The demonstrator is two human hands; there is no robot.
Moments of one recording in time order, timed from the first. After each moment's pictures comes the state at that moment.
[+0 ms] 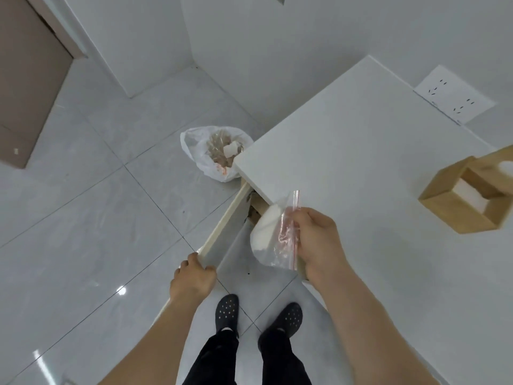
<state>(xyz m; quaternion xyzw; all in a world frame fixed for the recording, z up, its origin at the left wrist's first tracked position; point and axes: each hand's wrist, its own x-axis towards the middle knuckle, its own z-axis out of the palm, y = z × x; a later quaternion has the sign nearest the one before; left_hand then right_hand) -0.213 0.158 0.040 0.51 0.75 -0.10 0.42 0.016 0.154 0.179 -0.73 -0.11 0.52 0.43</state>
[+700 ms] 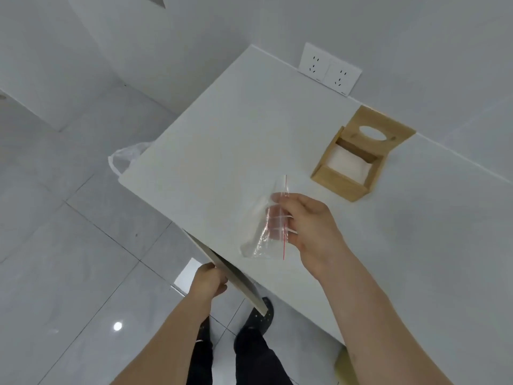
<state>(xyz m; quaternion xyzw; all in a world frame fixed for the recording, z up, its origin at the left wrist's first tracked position) 0.018 0.095 0.052 0.28 0.71 0.03 0.64 0.226 0.071 0.217 -0.64 -0.05 0.54 0.54</state>
